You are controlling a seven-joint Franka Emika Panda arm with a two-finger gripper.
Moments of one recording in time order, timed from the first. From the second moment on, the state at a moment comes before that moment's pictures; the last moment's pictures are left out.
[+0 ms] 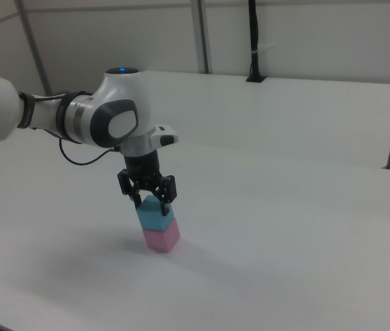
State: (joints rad) arm 0.03 0.15 -0.12 -1.97 -0.04 2.07 -0.18
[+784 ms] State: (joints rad) arm -0.04 0.28 -0.12 -1.72 -0.02 2.07 -0.17
